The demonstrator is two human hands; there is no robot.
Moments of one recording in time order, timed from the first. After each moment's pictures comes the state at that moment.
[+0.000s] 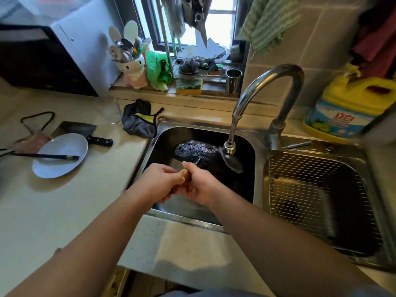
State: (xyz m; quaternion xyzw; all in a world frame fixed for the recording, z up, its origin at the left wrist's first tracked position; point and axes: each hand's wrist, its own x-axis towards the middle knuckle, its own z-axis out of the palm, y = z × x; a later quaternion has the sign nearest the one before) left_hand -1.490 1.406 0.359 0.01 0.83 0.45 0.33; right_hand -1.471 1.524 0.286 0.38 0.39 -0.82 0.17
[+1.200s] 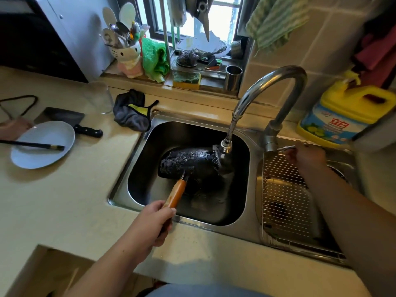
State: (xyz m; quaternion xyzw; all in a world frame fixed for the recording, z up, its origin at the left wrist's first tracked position) left_hand -1.423 1.370 0.307 -0.08 0.69 0.59 0.42; right_hand -1.415 1.798 0.284 0.56 0.52 -0.62 -0.16
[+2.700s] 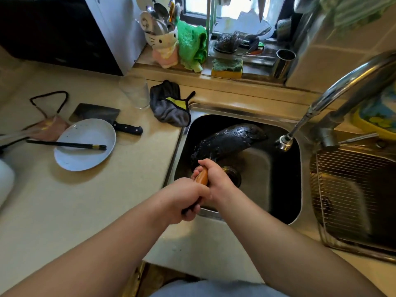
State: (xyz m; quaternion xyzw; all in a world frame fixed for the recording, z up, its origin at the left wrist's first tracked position) left_hand -1.538 1.326 0.326 -0.10 0.68 0.47 0.55; right_hand -1.530 1.428 0.280 0.47 0.17 -0.86 0.12
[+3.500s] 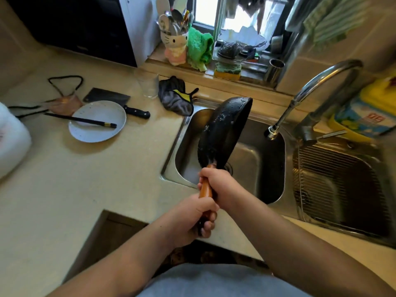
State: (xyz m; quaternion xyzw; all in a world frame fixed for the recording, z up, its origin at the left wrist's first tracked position) left_hand -1.414 1.281 0.328 -0.08 0.50 0.64 0.58; right_hand -1.438 1.397 0.309 0.45 0.51 -0.72 0.12
